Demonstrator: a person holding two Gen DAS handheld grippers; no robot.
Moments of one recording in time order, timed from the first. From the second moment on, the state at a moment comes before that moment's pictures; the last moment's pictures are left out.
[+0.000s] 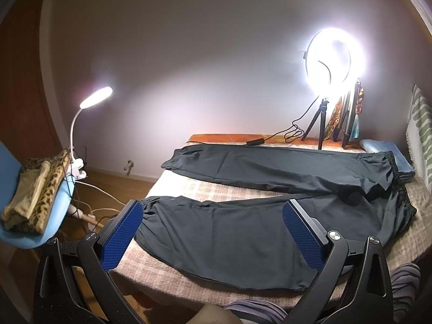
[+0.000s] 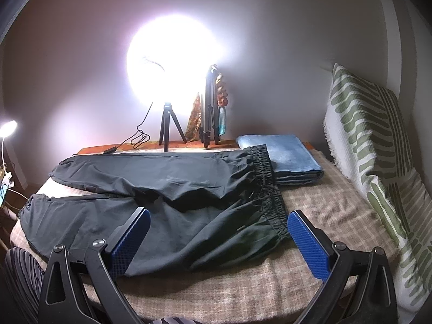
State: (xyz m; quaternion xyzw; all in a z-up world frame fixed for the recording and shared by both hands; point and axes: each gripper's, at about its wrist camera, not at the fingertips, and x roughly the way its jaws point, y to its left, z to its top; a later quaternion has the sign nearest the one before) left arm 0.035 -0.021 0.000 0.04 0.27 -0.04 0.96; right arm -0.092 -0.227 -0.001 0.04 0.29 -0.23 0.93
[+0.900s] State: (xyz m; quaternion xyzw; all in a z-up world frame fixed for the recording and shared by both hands) left arm 0.197 0.002 -0.040 0.03 0.34 -0.12 0.93; right arm 0.111 -0.219 0.013 -0.06 0.32 -0.04 0.94
